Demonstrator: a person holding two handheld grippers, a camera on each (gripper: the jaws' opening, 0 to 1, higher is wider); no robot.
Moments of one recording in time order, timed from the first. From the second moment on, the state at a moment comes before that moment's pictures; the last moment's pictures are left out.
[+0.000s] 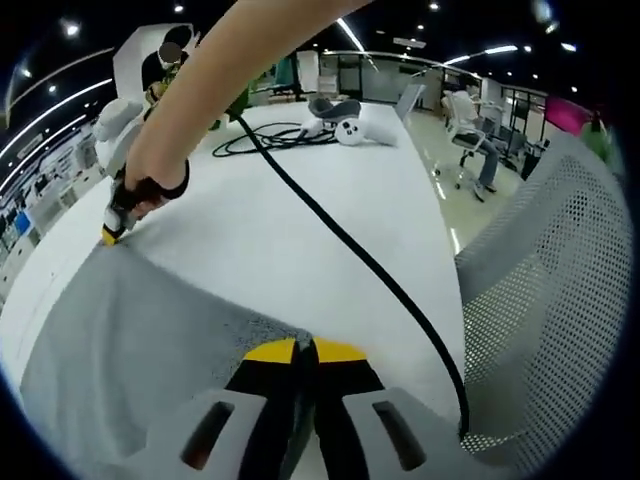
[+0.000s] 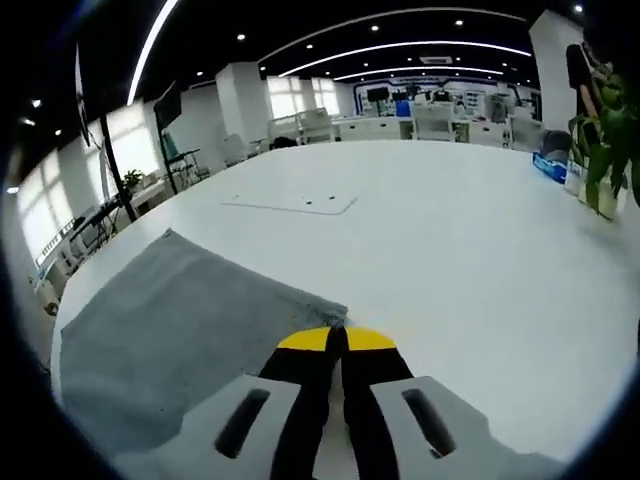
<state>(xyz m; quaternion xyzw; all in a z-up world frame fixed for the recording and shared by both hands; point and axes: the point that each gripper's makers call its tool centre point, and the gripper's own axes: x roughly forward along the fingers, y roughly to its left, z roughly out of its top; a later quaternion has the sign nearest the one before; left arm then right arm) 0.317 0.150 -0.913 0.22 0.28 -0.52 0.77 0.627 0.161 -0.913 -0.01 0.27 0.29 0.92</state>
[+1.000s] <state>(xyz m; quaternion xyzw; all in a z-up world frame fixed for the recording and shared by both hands) 0.317 0.174 -0.867 0.15 0.25 -0.49 0.82 0.633 0.178 -0.862 0.07 0.26 0.26 0.93</state>
